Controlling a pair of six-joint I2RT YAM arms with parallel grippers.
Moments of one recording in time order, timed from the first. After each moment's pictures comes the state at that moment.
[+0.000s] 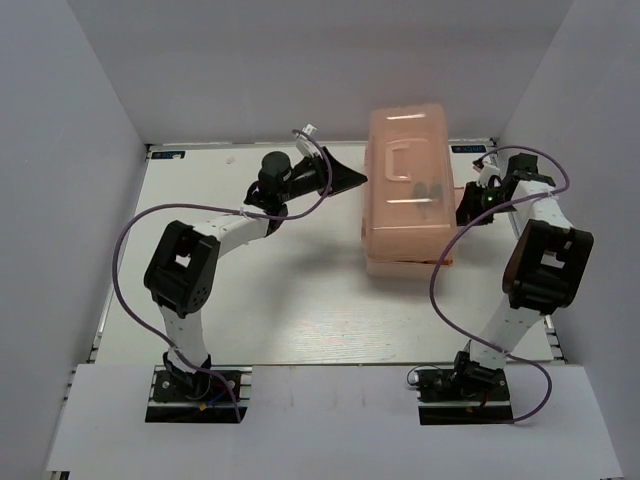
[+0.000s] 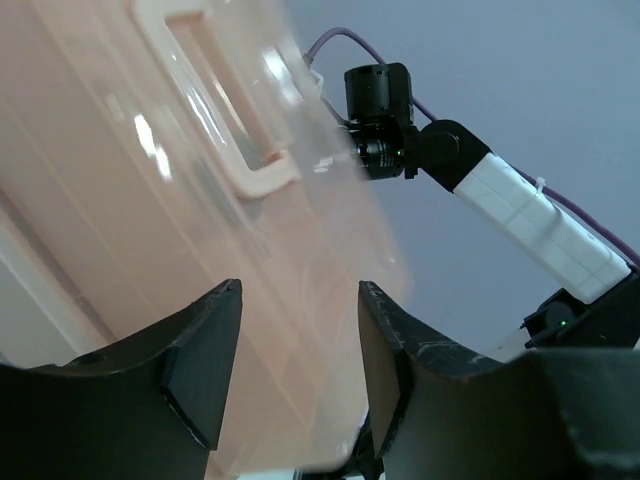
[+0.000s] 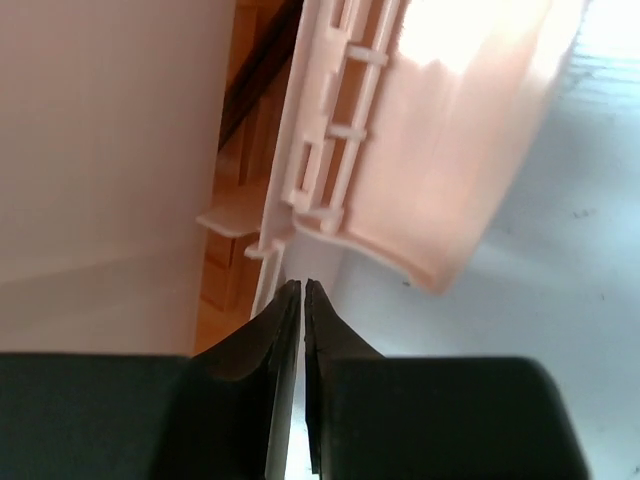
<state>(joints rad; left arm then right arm) -0.51 1.87 1.25 0.71 0.63 -1.05 -0.24 1.85 1.42 -0.80 -0.65 -0.23</state>
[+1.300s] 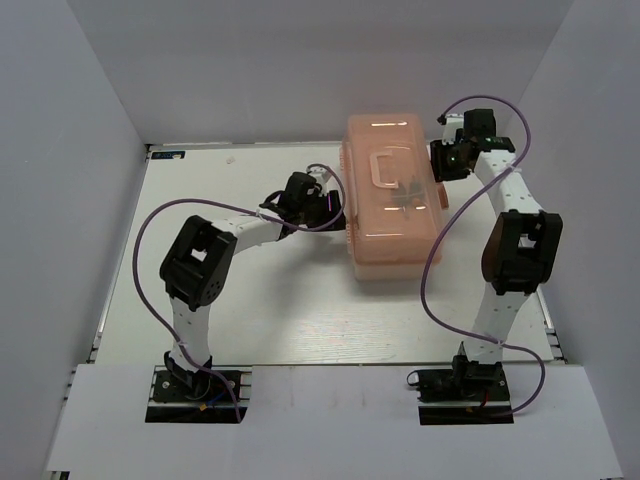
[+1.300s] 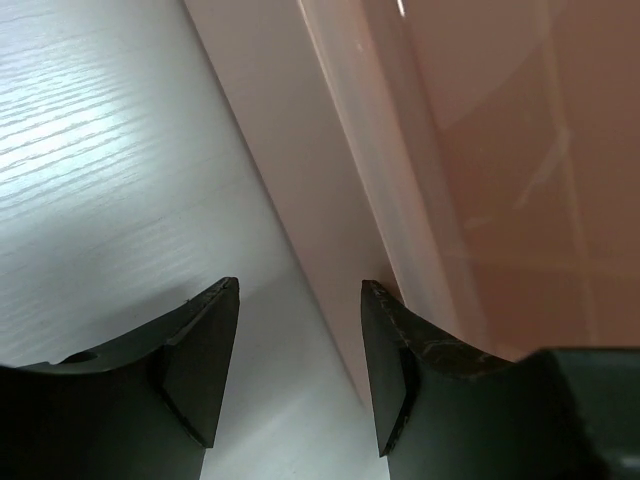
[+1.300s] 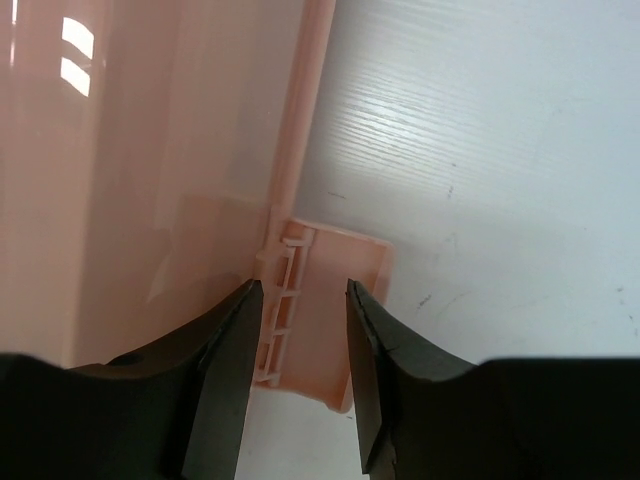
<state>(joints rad) -0.58 1.99 1.31 0.06 0.31 -0.53 0.01 1.97 1.79 -0.72 -0.27 -0.18</state>
